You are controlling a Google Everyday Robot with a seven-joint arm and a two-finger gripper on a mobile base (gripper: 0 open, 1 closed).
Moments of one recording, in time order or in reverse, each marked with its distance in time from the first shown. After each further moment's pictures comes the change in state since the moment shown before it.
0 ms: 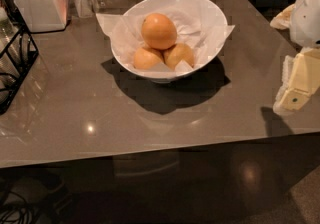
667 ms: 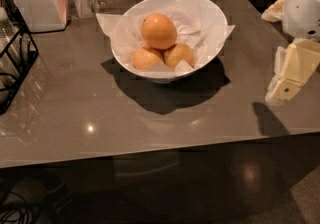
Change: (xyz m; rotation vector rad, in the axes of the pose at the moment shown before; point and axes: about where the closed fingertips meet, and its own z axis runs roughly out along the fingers) arm -0.015 -0.012 0.000 0.001 -0.040 -0.030
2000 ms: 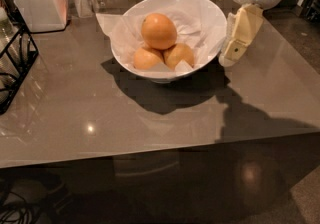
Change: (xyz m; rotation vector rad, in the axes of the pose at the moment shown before) arm -0.090 -0.064 0.026 -0.068 -0.231 -0.125
